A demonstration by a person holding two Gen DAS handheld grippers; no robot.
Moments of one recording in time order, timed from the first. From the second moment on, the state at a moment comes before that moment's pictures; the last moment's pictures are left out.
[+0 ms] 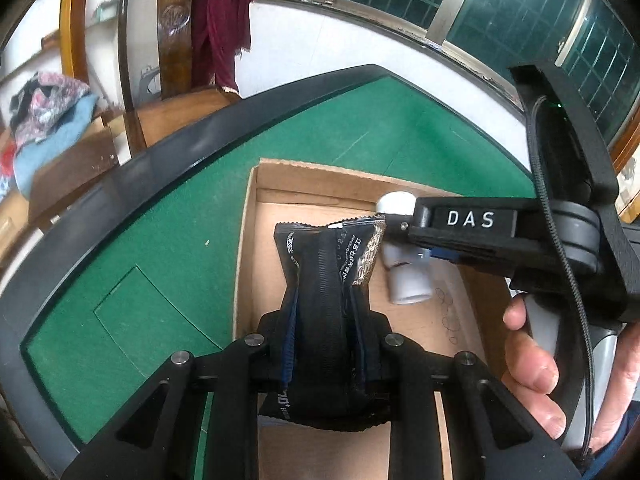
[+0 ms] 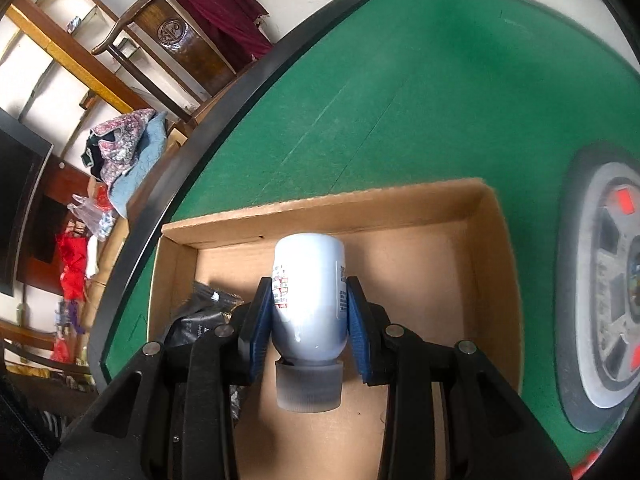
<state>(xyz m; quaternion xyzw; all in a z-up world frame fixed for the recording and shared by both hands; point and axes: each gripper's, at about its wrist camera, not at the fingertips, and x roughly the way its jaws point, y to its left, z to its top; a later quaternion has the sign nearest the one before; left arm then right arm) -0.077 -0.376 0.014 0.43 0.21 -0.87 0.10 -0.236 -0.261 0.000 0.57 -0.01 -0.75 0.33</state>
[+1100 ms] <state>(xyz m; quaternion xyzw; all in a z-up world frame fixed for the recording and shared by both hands) 0.032 -0.113 0.060 0.36 -0.14 -0.90 -0.19 -0.060 0.046 0.088 0.43 -0.05 -0.81 0.39</state>
